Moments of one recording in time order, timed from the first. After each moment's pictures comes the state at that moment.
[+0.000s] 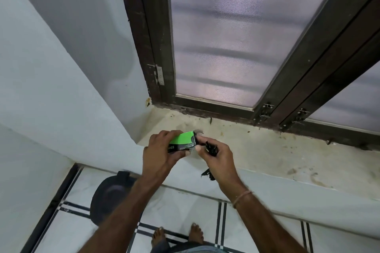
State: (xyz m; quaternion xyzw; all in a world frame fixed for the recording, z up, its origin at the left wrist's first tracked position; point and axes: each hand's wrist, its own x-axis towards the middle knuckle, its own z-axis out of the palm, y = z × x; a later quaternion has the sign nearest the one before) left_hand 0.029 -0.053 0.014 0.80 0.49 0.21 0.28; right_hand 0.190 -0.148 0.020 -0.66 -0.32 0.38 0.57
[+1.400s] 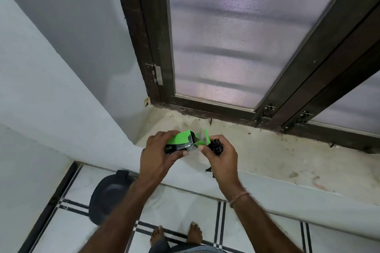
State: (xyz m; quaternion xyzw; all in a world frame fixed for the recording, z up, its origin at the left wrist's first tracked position) left_hand 0.032 -0.050 0.016 0.77 0.50 0.22 0.33; right_hand 0.201 -0.141 0.006 -0.70 -0.31 0.30 0.57
